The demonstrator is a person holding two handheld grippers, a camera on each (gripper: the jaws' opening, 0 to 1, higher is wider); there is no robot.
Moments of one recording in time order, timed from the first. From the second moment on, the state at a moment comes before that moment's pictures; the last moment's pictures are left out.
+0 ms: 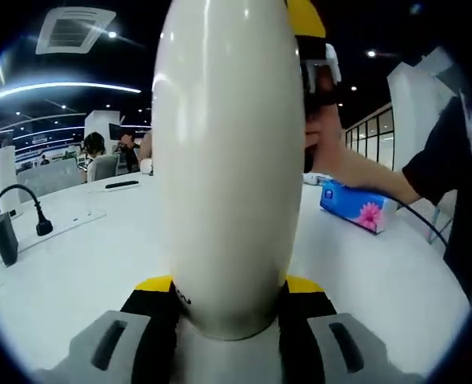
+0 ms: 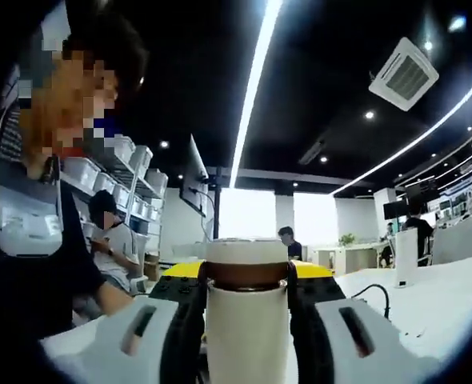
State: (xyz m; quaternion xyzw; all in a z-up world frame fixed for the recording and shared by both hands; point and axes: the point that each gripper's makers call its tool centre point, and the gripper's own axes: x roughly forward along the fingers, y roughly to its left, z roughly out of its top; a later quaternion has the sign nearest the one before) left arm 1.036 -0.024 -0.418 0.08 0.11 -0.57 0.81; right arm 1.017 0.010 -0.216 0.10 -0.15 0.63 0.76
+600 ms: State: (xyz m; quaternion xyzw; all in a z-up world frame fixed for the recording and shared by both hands) left arm 1.032 -0.023 -0.417 0.08 0.11 -0.57 0.81; right arm 1.006 0.017 -0.216 0.09 -0.14 0.63 0.76
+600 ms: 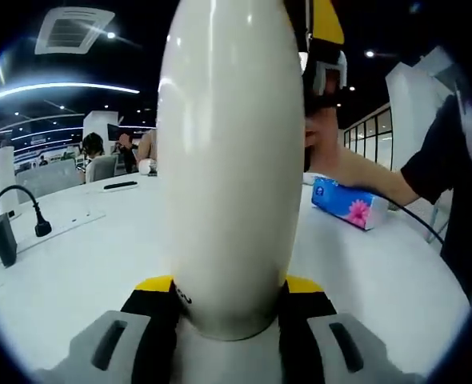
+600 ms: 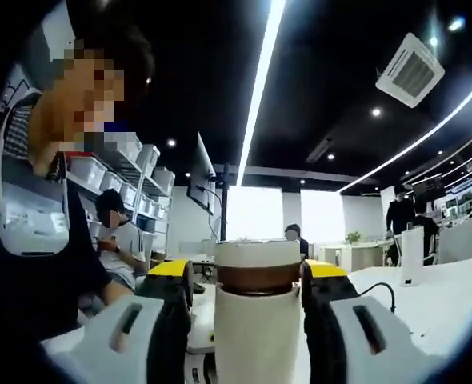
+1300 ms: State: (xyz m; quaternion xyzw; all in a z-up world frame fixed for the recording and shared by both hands) left arm 1.025 -0.024 -0.414 0.08 0.11 -0.57 0.81; right arm 1.012 0.012 -0.218 0.04 -0.14 0.47 0.87
